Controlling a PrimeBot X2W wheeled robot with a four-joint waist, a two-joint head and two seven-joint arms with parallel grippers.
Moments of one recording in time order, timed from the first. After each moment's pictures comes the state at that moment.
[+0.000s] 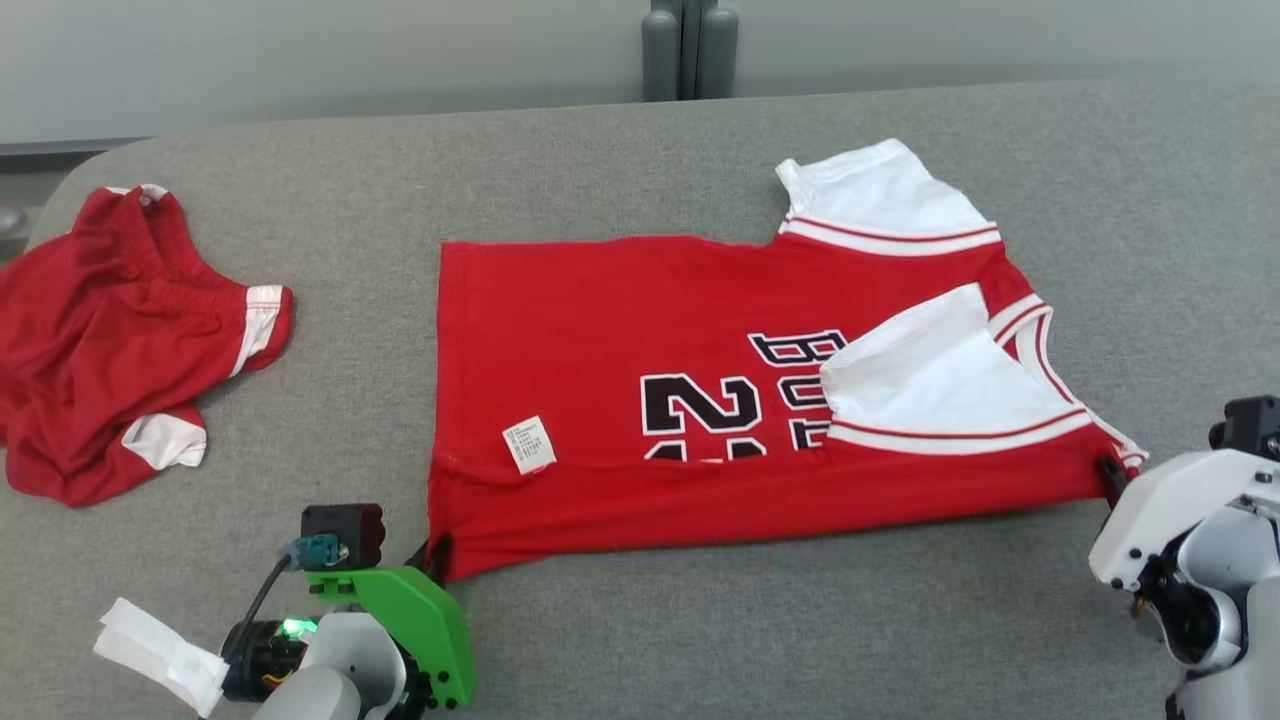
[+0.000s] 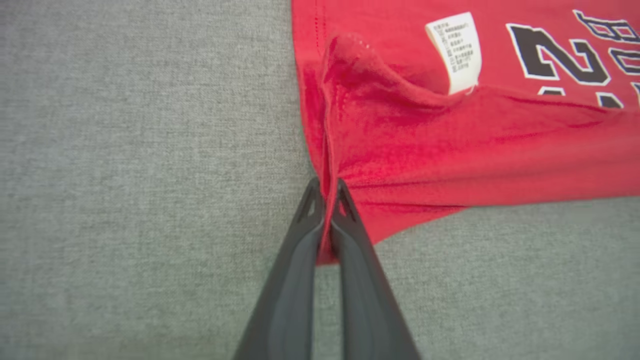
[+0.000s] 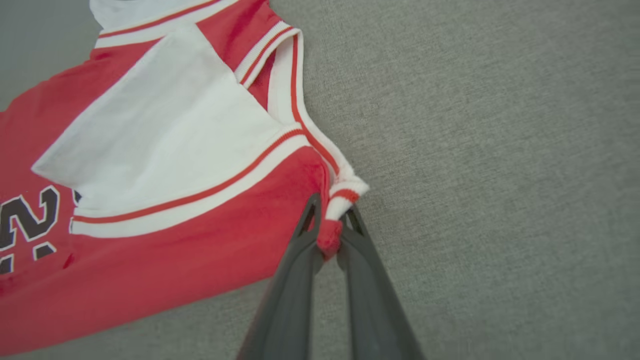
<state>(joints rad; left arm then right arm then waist) -0.25 0.31 -0.58 0.36 -0.72 0.19 0.16 -0.21 -0.06 -0.33 0.23 0.24 0.13 0.53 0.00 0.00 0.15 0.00</state>
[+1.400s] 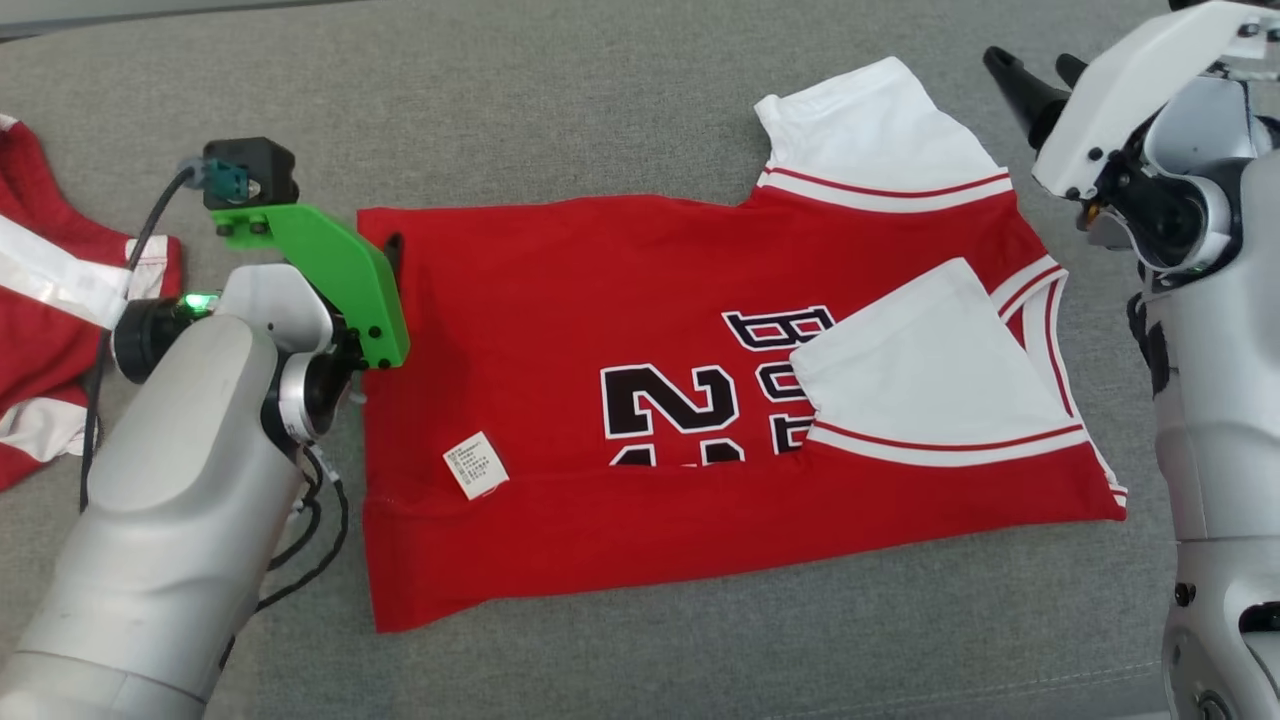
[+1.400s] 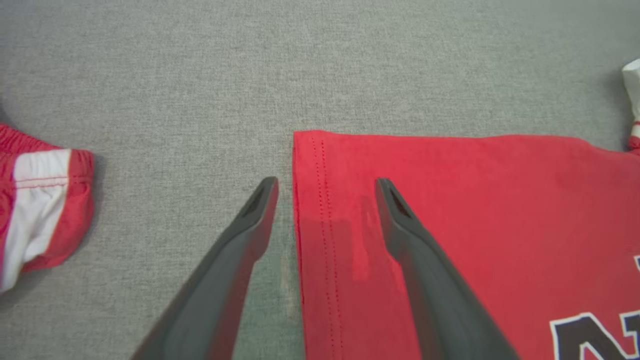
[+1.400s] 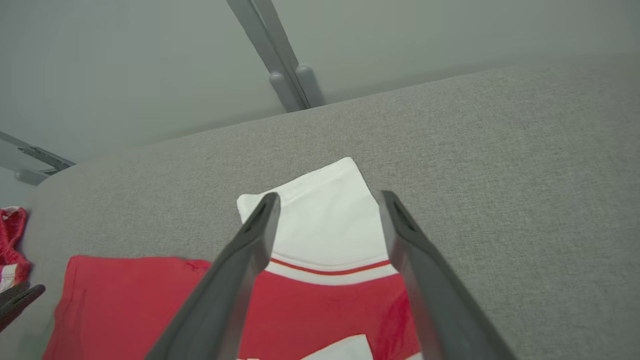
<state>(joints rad) -0.81 0.29 -0.55 0.59 -0.74 0.18 0.44 -0.87 -0.16 -0.09 0.45 0.39 0.13 0.65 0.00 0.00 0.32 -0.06</state>
